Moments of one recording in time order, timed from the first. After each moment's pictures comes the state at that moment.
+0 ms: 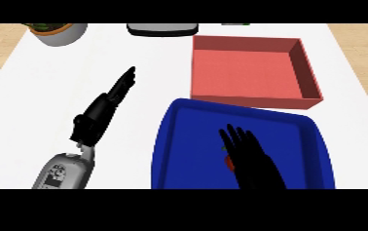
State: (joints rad) left arm -0.20 0.18 -0.18 -1.54 -0.04 -0.08 0.09; right arm 0.05 -0.25 0.69 -1.90 1.06 0.19 0.62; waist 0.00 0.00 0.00
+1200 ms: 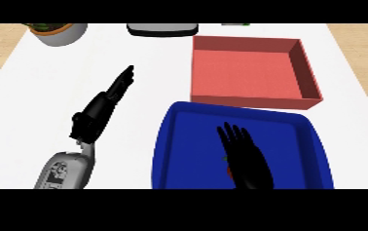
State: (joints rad) left arm -0.20 0.12 -0.10 -1.51 -0.10 -0.15 0.06; right arm 0.03 -0.15 0.60 -1.65 1.16 0.17 0.51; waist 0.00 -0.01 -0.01
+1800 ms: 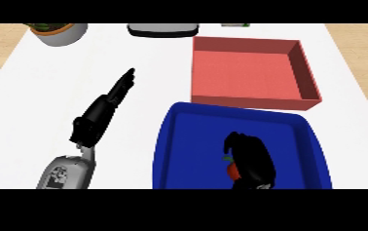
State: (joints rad) left arm -0.18 0.11 -0.10 -1.54 -0.12 -0.17 0.07; right arm -0.02 -0.15 0.54 -1.54 1.18 0.15 0.42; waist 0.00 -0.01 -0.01
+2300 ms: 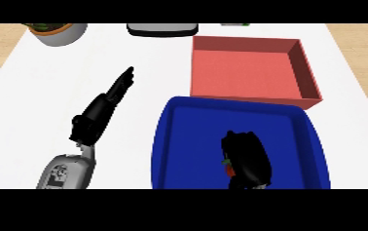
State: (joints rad) left arm -0.19 0.10 -0.08 -1.53 -0.13 -0.18 0.07; right arm -0.04 -0.14 0.56 -1.57 1.27 0.12 0.39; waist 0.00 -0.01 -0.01
